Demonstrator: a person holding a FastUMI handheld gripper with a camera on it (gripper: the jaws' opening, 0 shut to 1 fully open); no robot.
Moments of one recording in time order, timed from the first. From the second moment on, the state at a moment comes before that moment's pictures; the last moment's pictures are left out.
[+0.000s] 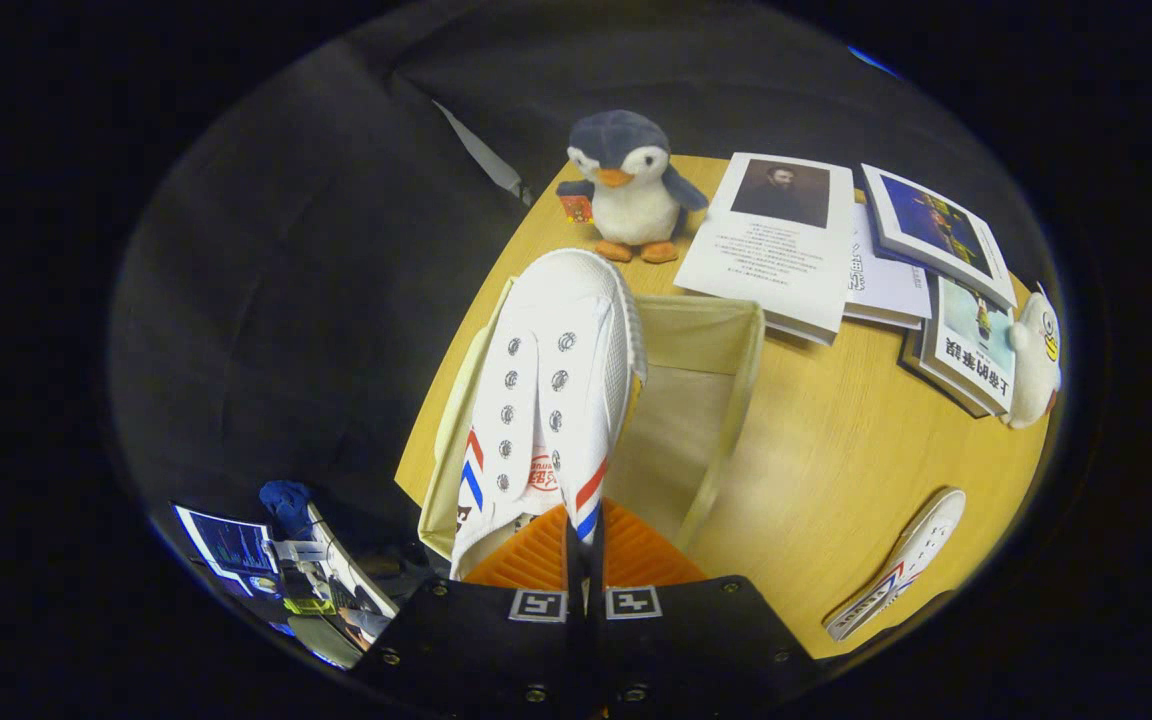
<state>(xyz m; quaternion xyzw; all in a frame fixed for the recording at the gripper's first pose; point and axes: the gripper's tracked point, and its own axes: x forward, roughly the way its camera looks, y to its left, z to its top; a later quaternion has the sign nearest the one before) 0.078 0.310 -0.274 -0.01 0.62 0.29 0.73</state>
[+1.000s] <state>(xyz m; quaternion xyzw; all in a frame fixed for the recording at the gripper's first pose) 0.084 0.337 -0.301 -0.05 0.62 0.30 0.72</state>
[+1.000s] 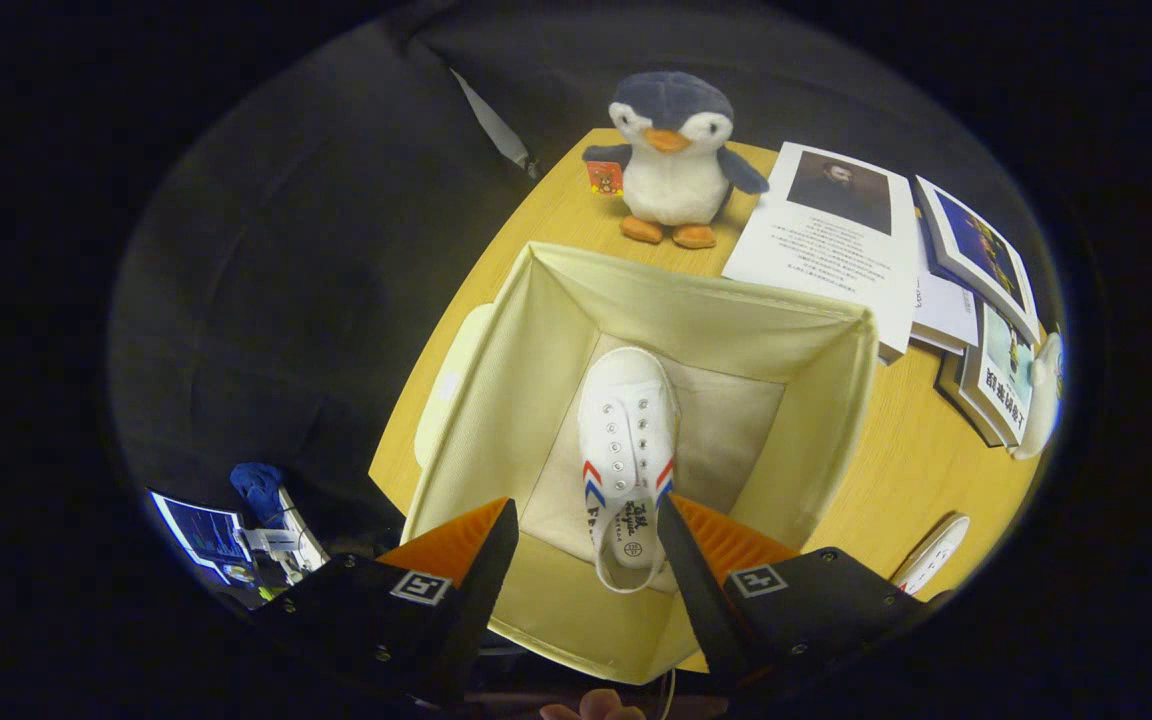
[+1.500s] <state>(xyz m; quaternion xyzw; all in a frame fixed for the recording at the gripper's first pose) 0.100 0.257 -0.240 0.00 0.58 0.28 0.77</state>
